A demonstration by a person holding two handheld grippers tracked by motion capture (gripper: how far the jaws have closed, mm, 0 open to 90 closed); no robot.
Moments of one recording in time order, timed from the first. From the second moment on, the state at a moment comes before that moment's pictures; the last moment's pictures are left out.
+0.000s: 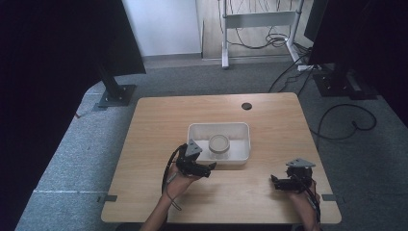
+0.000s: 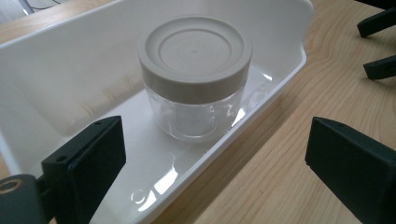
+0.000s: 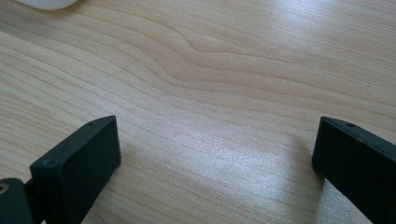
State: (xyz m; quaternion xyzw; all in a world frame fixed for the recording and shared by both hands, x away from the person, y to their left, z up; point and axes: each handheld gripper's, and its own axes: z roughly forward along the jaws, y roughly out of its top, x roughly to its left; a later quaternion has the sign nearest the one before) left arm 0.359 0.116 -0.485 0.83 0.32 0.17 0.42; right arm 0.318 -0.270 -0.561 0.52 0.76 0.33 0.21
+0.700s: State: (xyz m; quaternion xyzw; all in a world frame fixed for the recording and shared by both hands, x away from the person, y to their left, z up) left arm 0.348 0.134 -0.485 0.83 0.31 0.17 0.43; right arm 0.318 -0.270 -0.561 0.52 0.76 0.33 0.21
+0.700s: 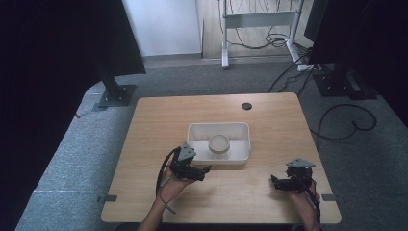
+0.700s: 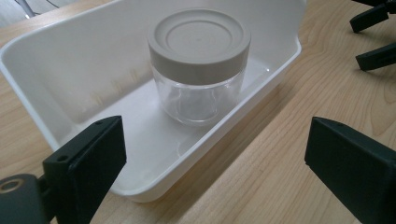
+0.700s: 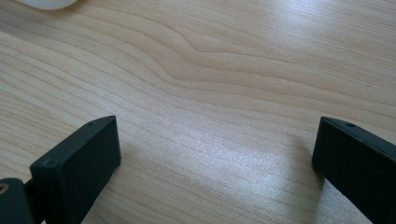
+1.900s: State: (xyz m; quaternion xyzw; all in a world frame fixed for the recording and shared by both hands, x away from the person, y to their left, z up) left arm 0.330 0.170 -0.512 0.83 0.33 0.17 0.43; right arm 0.318 -0.270 -0.561 0.52 0.76 0.33 0.21
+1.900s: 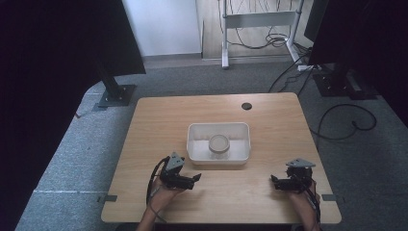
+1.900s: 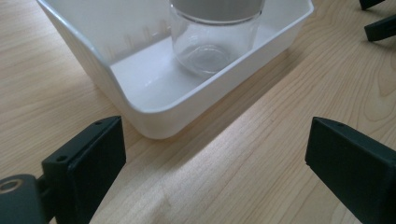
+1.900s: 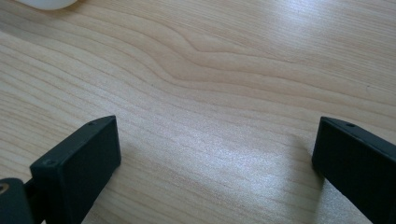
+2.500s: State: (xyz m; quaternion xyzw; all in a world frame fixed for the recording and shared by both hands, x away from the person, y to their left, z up) left arm 0.324 0.183 -0.527 0.82 0.35 0.17 0.41; right arm 0.318 -0.269 -0.561 0.52 0.76 0.33 0.21
